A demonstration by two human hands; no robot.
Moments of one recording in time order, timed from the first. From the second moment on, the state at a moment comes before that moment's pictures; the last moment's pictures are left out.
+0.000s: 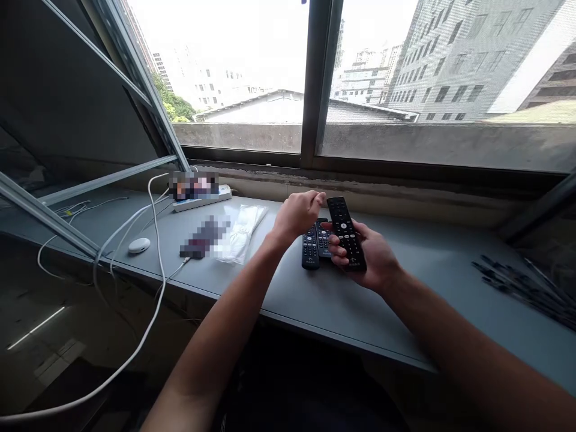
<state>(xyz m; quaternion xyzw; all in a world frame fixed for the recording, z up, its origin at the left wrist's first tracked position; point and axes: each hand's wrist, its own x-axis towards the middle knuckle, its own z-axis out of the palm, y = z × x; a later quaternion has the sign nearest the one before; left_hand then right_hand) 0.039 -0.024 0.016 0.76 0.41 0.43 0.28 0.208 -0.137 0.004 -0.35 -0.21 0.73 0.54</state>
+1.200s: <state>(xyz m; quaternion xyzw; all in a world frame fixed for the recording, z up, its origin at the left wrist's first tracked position) 0.022 0.014 -0.052 0.83 0.43 0.34 0.12 0.204 -0.137 0.010 -0.34 -0.09 0.78 0.51</state>
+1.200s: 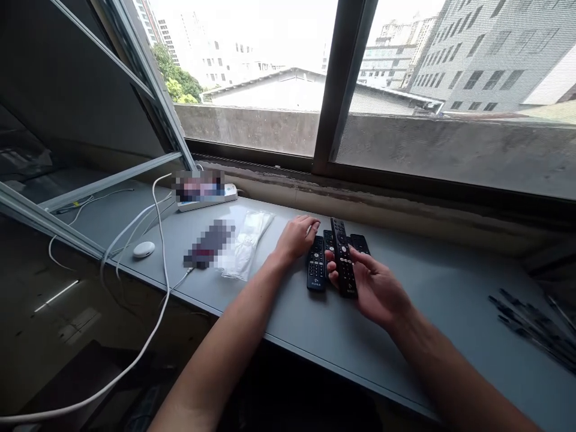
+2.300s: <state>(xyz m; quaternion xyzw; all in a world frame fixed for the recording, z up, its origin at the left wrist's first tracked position) 0.002 0.018 -0.060 0.81 0.46 0.34 0.13 0.201 -0.145 0.019 -0.30 -0.12 0.80 0.51</state>
